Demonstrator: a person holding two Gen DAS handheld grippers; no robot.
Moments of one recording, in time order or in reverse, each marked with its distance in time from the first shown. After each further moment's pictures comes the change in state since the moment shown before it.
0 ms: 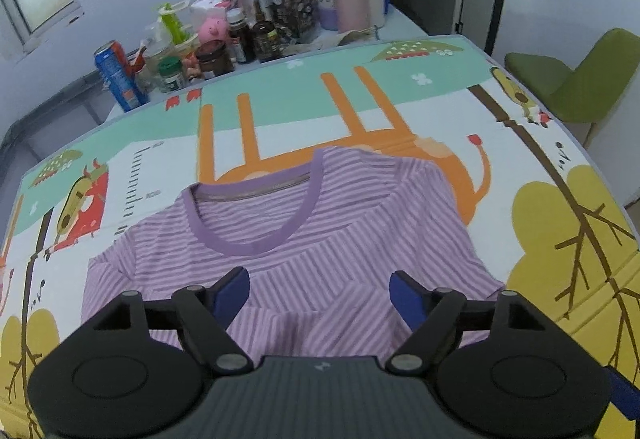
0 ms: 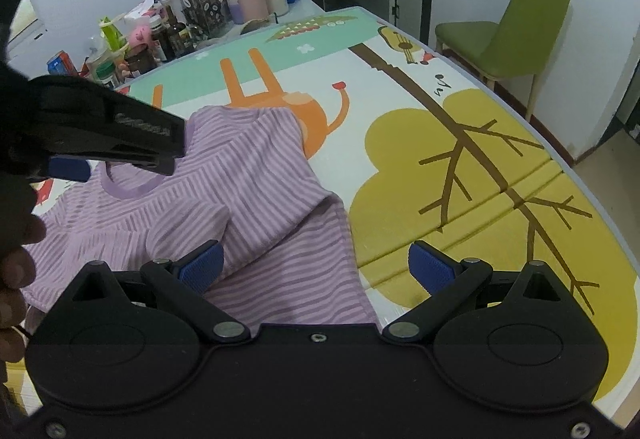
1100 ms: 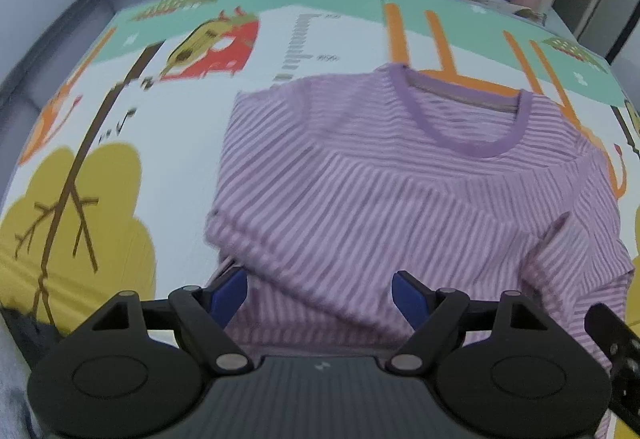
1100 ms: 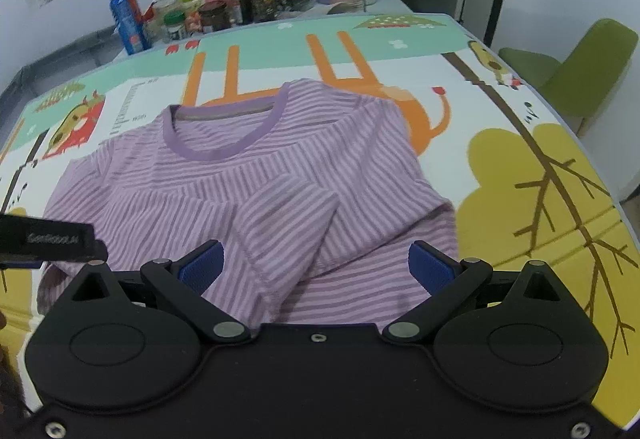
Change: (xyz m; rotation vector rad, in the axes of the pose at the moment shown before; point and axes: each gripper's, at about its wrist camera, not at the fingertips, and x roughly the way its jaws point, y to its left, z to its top) left arm 0.023 0.169 -0.097 -0.377 0.179 0.081; right arm 0.021 0.098 -0.012 -0.222 0.030 0.068
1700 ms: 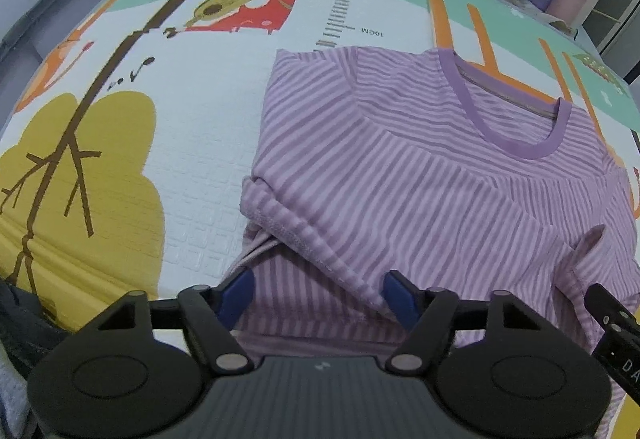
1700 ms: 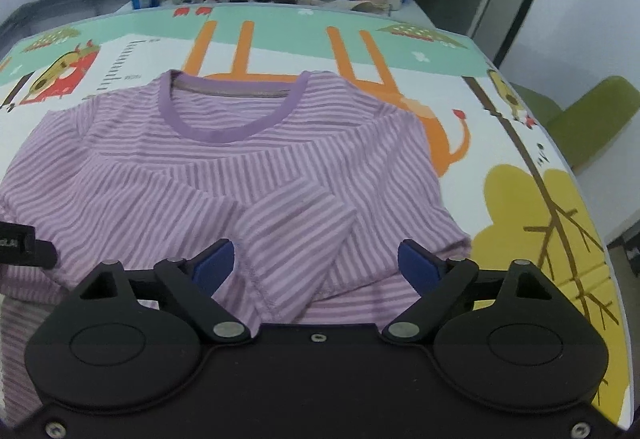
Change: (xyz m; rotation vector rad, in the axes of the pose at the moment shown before) left arm 0.028 0.036 -0.004 -0.093 0.053 -0.027; right arm 0.041 0.038 0.006 -0.183 0.017 -0.086
